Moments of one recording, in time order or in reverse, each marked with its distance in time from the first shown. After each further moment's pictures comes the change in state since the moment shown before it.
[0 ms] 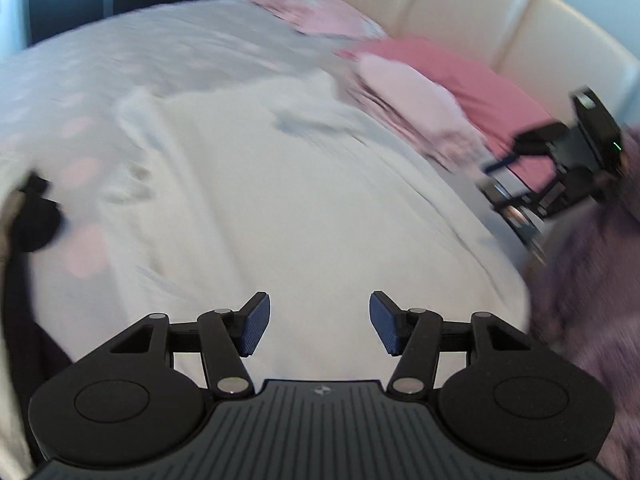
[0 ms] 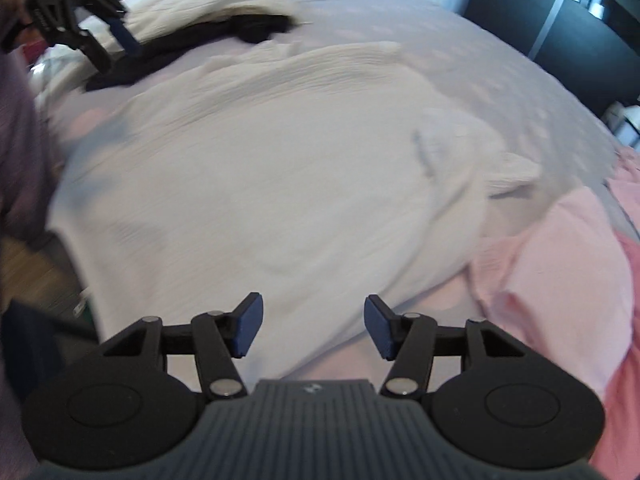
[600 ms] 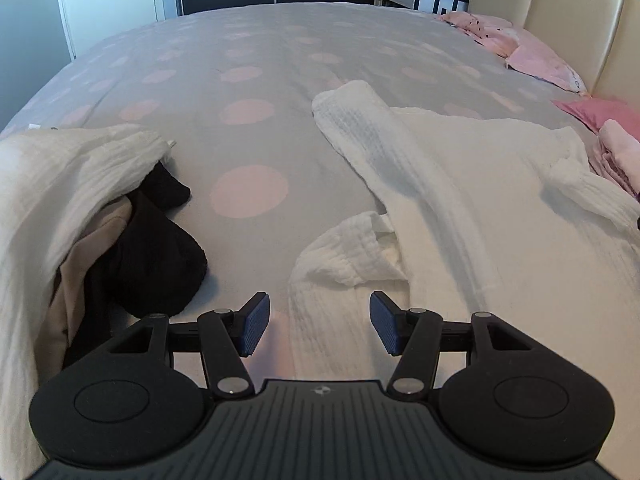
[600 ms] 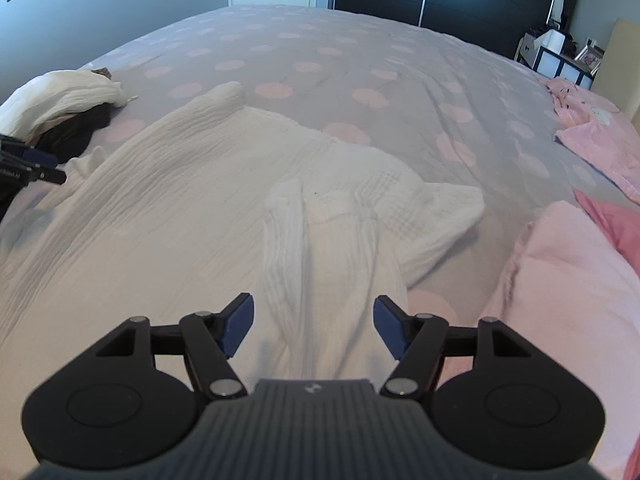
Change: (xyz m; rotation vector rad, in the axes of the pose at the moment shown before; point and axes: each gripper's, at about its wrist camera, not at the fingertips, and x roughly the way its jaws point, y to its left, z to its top) left arm 0.121 0.140 0.047 -0.232 -0.045 0.355; right arm 0.143 -0.118 0.116 0.349 -0.069 -0.100
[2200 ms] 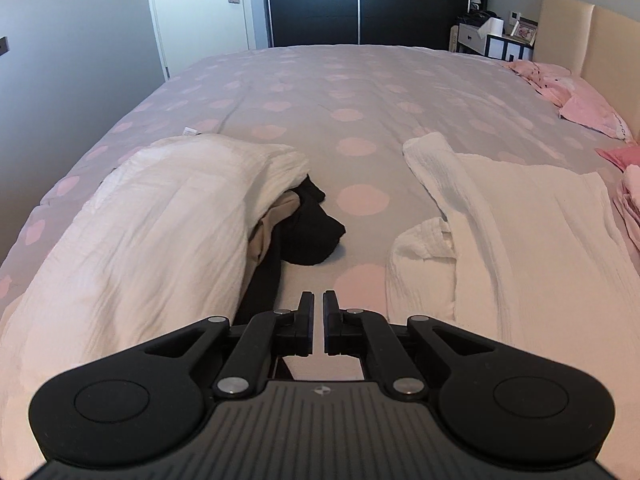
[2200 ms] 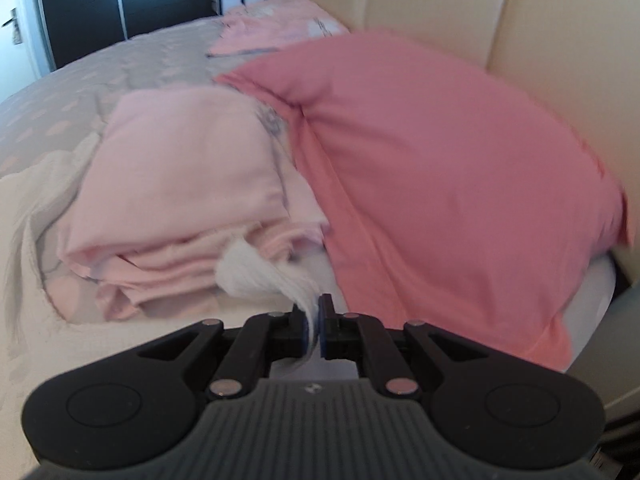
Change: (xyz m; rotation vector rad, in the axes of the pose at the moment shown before) left arm -0.144 0.022 -0.043 -0.111 -0.095 0.214; right arm -0.200 -0.175 -0.246 0.654 0.039 -0.521
